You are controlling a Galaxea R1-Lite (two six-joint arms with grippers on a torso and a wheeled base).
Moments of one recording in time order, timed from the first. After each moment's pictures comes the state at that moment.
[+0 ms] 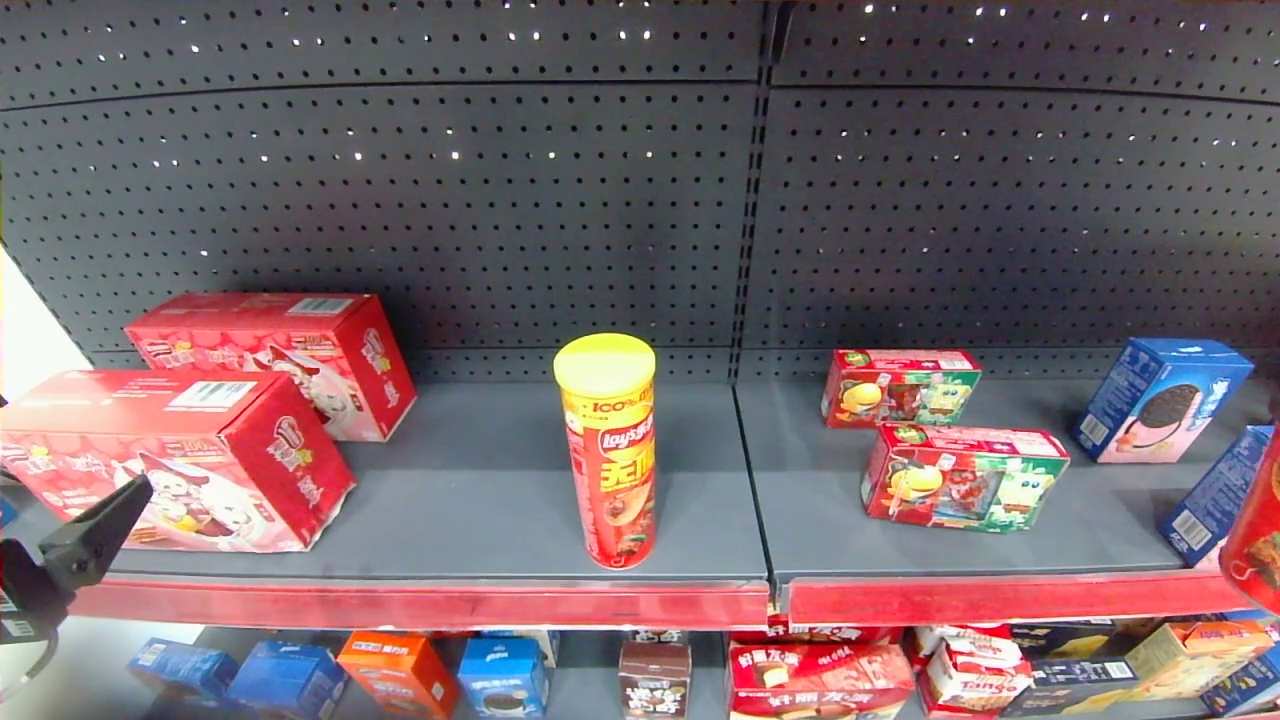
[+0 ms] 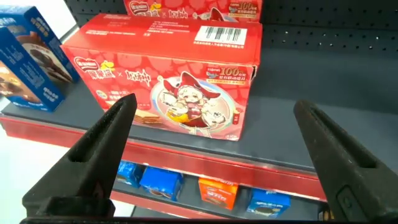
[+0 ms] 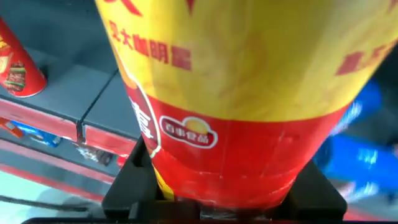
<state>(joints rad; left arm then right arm) 0.15 0.92 -0.31 -0.54 0.08 0.00 0.22 0.89 -0.85 0.09 0.00 -0.19</state>
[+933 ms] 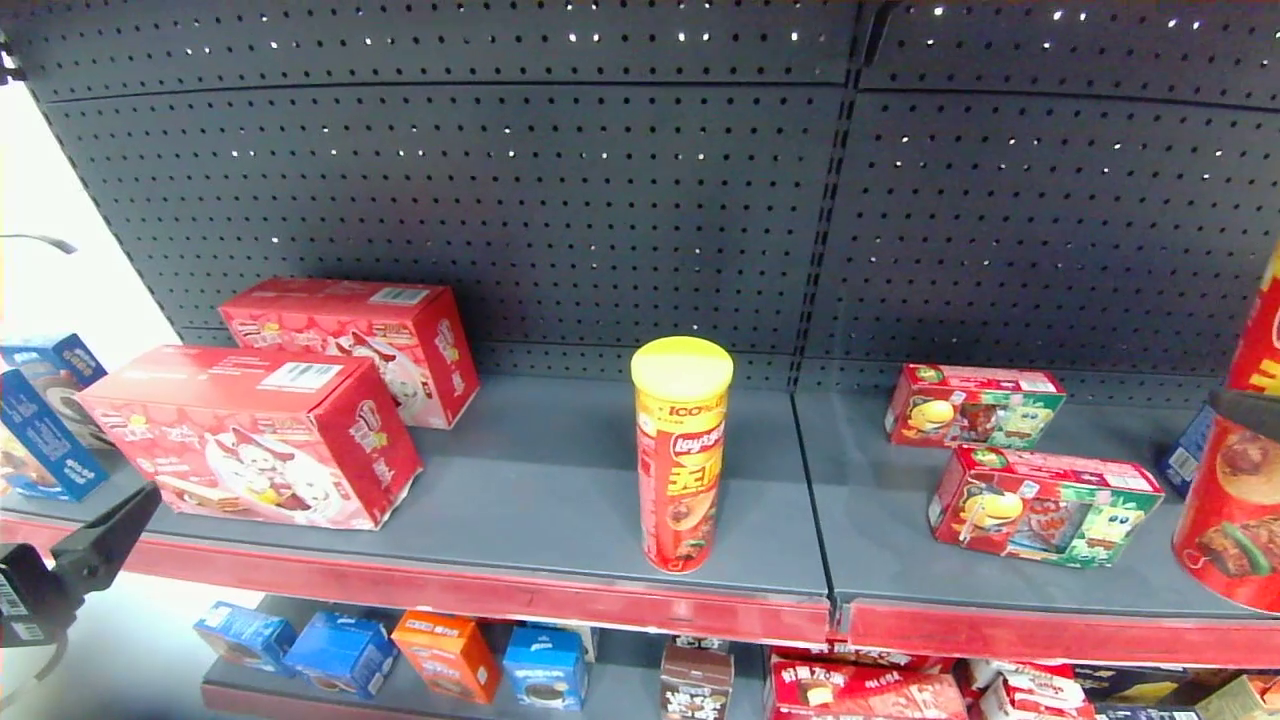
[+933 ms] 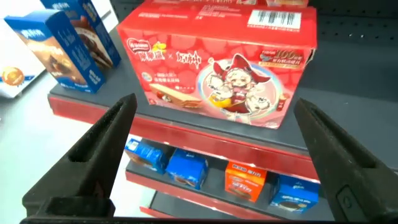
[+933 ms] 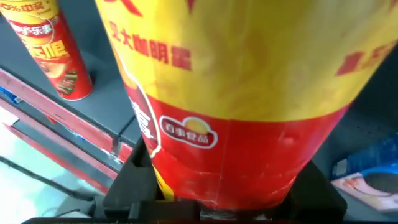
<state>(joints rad) 0.15 0.95 -0.30 -0.55 0.08 0.03 0.33 0.96 -0.87 0.08 0.01 -0.23</state>
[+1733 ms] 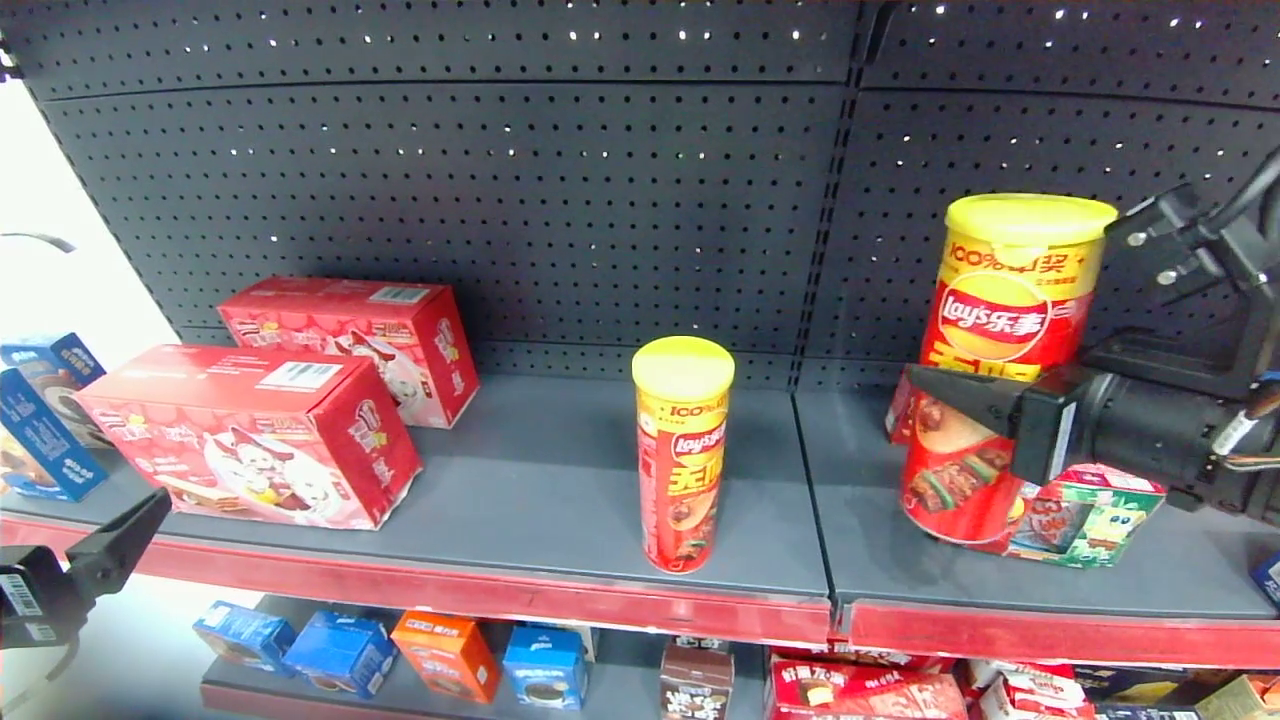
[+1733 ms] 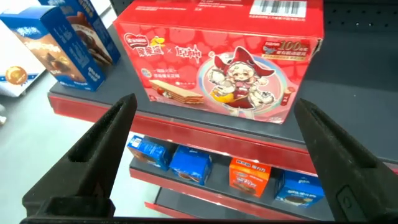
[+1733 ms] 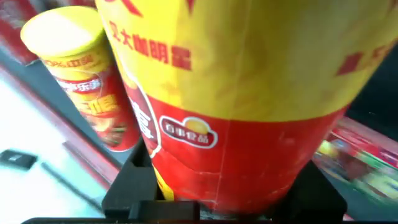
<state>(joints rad) 0.15 0.96 -0.30 -0.54 0.08 0.06 0.56 1.34 -0.80 -0.43 -0.03 -0.10</state>
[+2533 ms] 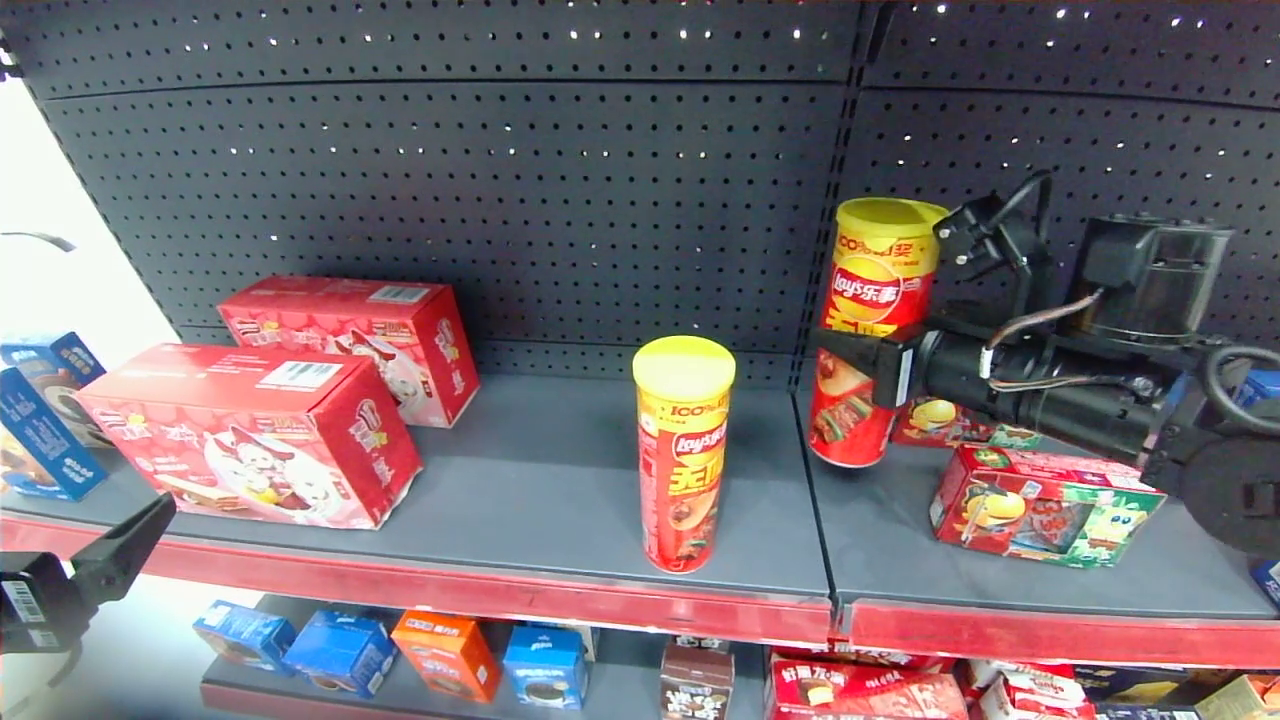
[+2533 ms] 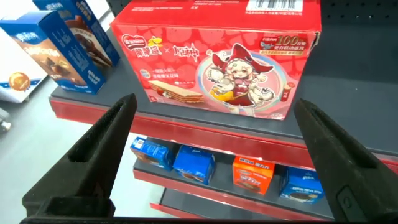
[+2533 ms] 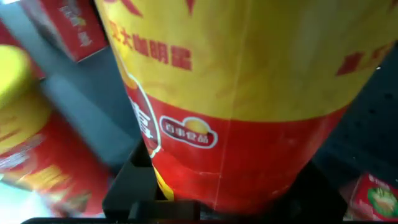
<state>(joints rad) 0.15 0.96 -0.30 -0.55 0.07 0.09 0.45 1.69 -0.98 -0.67 0.15 -0.08</state>
